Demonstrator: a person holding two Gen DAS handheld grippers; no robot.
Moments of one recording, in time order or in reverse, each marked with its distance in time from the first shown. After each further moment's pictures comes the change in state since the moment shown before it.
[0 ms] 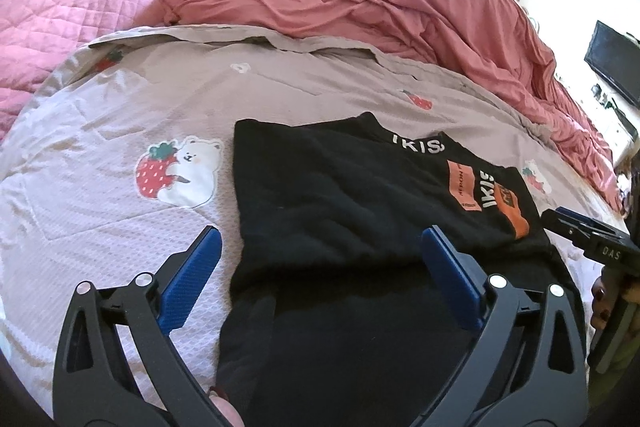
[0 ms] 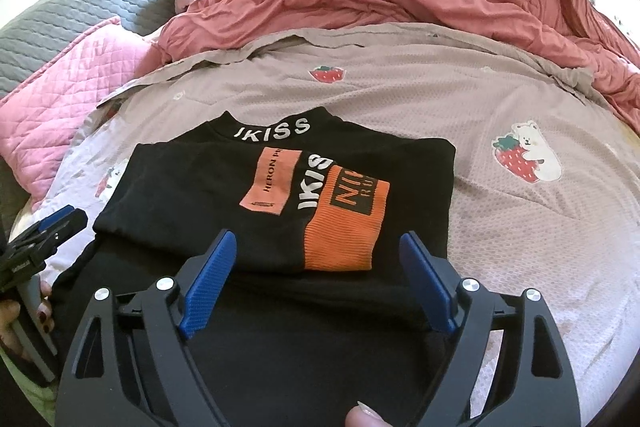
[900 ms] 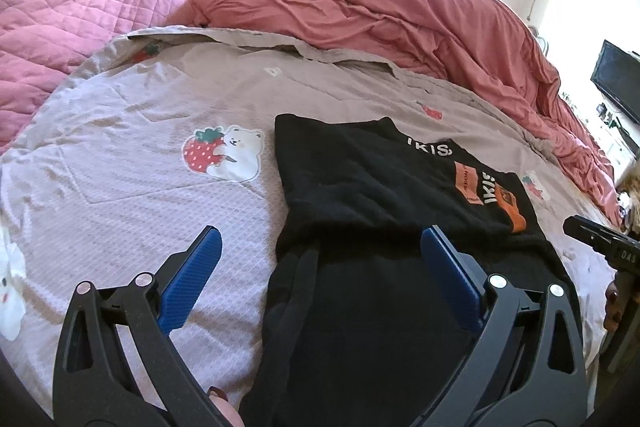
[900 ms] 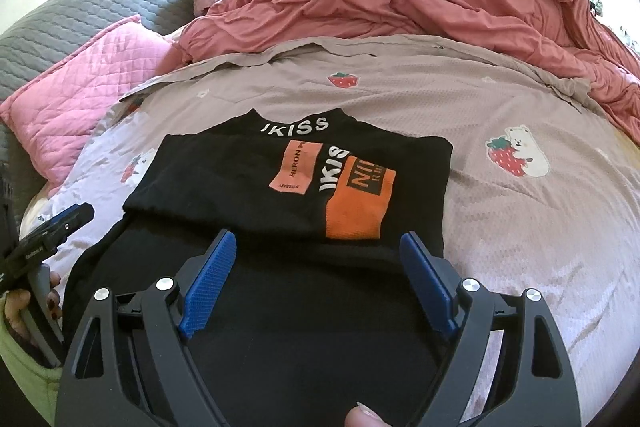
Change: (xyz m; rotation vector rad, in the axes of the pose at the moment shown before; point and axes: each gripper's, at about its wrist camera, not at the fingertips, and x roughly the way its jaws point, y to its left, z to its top) left arm -0.043 0.021 -0.025 -0.045 -0.054 0.027; right arm -0.042 0.014 -0.020 -0.031 -0.018 0.026
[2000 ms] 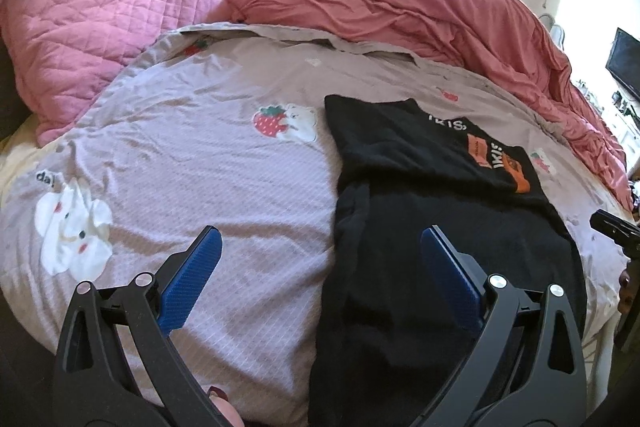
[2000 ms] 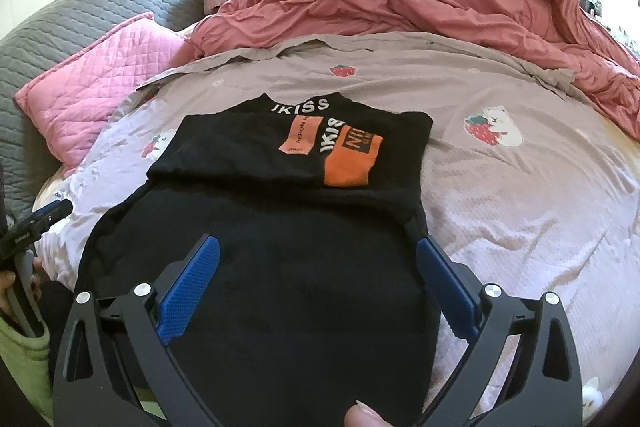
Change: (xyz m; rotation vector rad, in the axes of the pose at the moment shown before) left arm -0.071 0.029 -0.025 0.008 0.050 0.094; right arm -0.053 -0.003 -0.044 -0.007 0.008 0.004
